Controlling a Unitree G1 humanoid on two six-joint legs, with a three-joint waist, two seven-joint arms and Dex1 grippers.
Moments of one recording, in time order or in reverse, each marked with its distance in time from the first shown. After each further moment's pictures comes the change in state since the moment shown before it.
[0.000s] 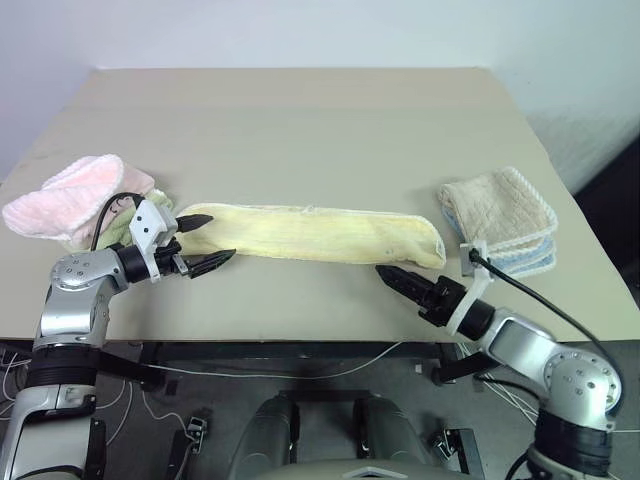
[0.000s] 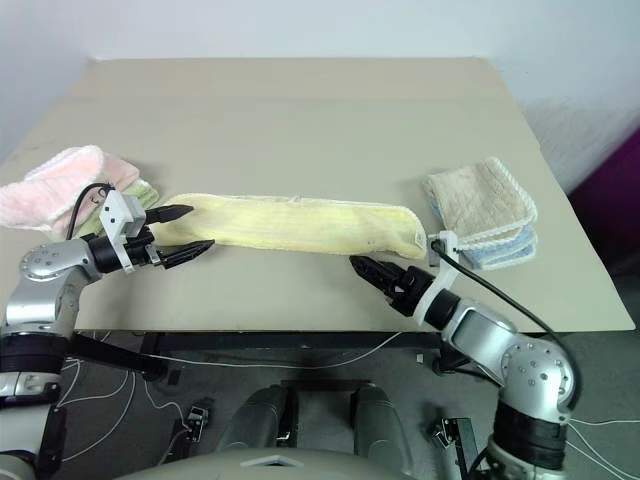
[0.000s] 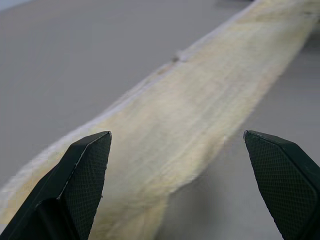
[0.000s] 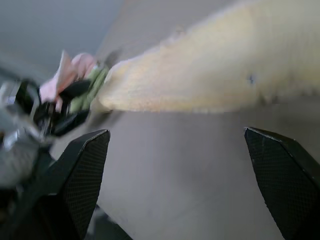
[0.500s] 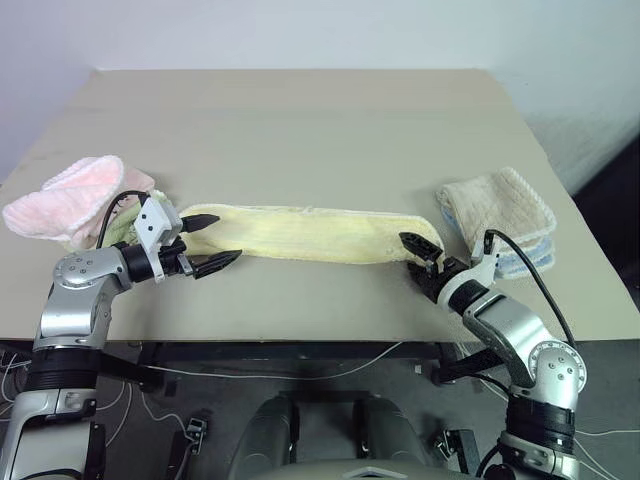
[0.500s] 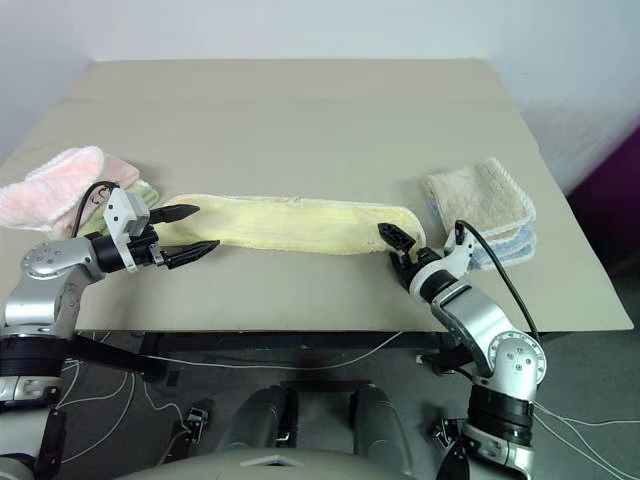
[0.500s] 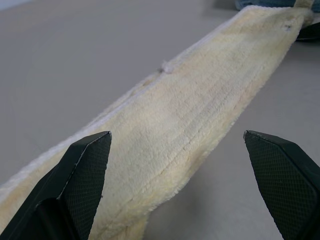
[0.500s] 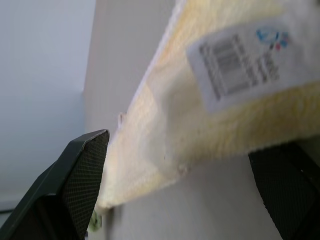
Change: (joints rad) left arm 0.008 -0.004 -0.002 -0.063 -0.005 0.051 0.011; right arm -0.102 0.053 0.023 0.194 0.265 -0.360 -0.440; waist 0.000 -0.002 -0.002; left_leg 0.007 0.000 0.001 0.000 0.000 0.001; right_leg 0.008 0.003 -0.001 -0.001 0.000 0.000
